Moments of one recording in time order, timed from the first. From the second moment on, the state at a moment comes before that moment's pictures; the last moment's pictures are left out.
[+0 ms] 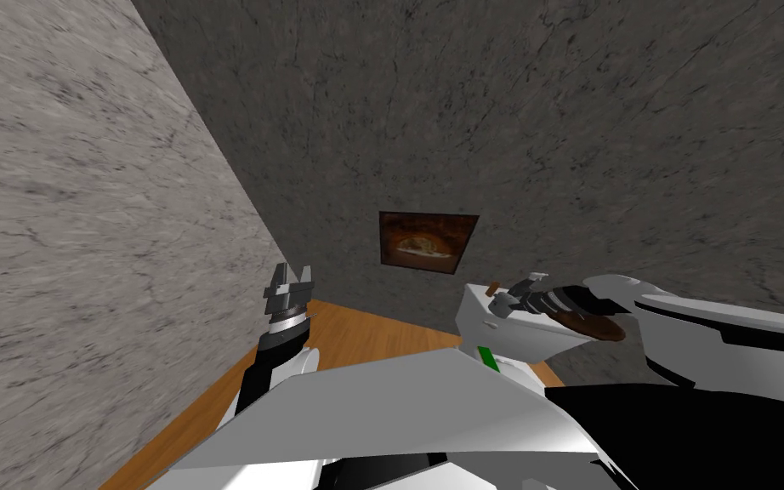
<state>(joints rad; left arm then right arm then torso) 0.49 -0.03 -0.04 -2.23 0.07 -0.59 0.04 -0.35 -1.47 0.83 -0.35 0.61 -1.23 0.06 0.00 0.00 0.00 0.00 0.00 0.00</state>
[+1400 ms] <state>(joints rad) 0.49 -0.03 -0.04 -2.23 0.07 -0.59 0.04 -0.26 -1.64 0.86 -0.39 0.58 -1.40 0.02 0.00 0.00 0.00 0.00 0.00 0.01</state>
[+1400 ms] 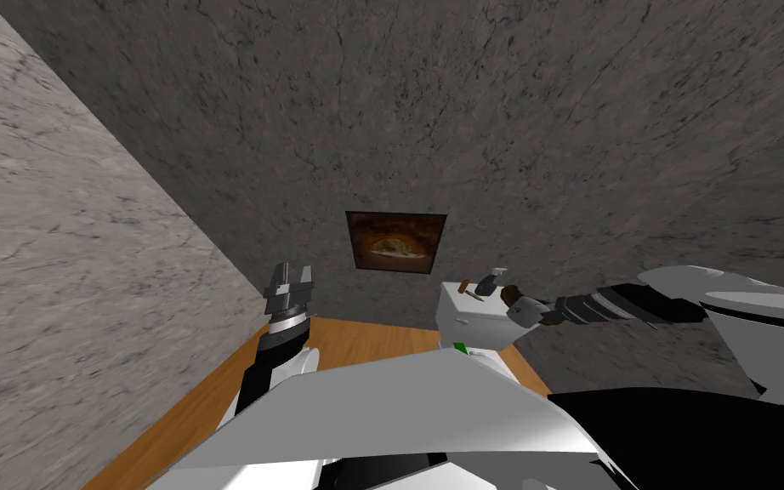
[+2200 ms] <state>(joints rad) 0.49 -0.03 -0.04 -2.23 0.07 -0.59 0.04 -0.28 -1.73 0.89 -0.36 0.62 -1.50 0.00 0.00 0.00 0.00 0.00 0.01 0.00</state>
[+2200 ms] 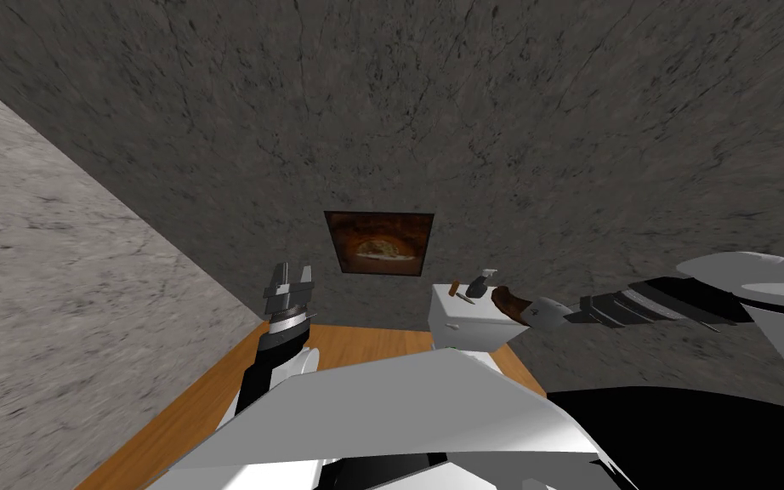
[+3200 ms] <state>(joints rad) 0.49 -0.03 -0.04 -2.23 0.07 -0.59 0.04 -0.30 -1.85 0.94 -0.41 0.61 -1.50 -0.04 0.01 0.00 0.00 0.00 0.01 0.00</state>
